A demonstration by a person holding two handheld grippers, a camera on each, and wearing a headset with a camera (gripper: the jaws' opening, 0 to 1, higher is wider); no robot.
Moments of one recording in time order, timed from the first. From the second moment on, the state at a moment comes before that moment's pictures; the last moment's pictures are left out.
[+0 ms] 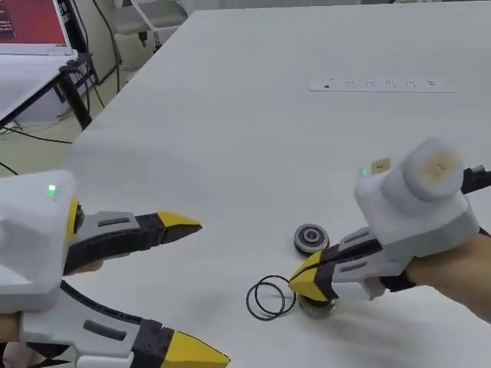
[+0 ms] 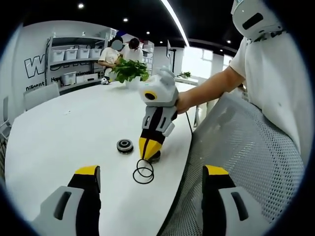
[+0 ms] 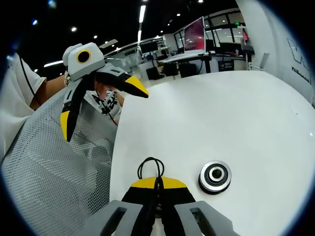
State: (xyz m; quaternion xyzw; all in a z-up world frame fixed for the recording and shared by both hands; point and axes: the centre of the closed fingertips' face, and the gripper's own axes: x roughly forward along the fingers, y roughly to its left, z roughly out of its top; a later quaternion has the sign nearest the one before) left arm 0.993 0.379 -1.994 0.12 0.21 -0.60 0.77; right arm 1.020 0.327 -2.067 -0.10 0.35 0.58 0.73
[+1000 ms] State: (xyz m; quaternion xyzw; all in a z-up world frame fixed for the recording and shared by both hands) left arm 1.015 0.371 -1.985 0.14 0.19 -0.60 0.76; right arm 1.047 0.302 -2.054 -0.07 0.33 0.54 0.77
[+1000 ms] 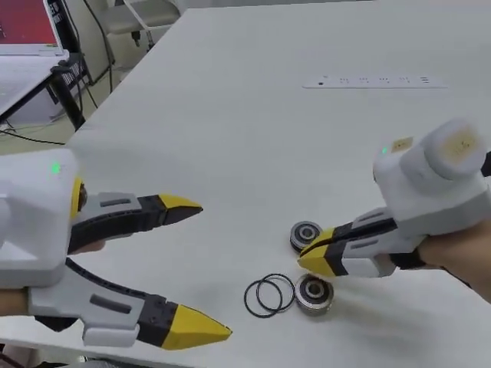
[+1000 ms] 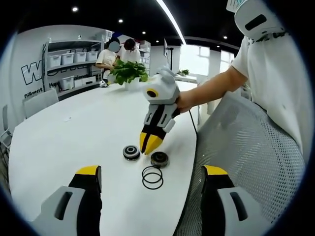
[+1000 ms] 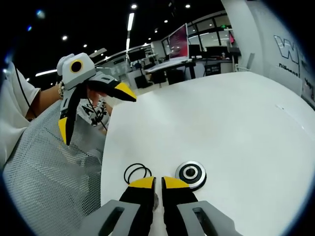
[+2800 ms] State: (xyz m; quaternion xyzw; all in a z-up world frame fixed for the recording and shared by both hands) left arm 1.092 0.281 -2.049 0.16 0.20 -0.60 0.75; right arm 1.077 0.277 -2.069 -0.07 0.30 0.50 0.81
